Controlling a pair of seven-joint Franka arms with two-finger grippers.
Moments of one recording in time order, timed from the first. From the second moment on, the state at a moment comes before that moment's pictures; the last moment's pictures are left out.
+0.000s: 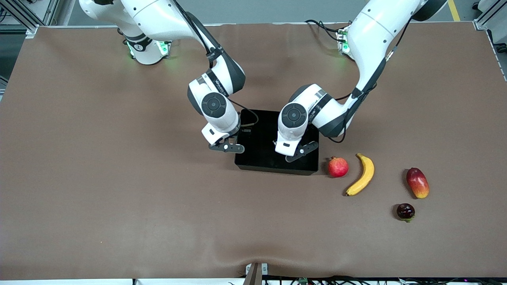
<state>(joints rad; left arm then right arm) -0.33 0.65 -0.39 -1.73 0.24 2.15 -1.28 0.74 0.58 -0.06 -1.69 0.24 2.24 0.68</state>
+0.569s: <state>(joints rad) -0.32 0.64 -0.39 -1.75 0.24 2.17 -1.35 0.56 0.47 -0.07 -1.67 0.24 2.09 0.49</state>
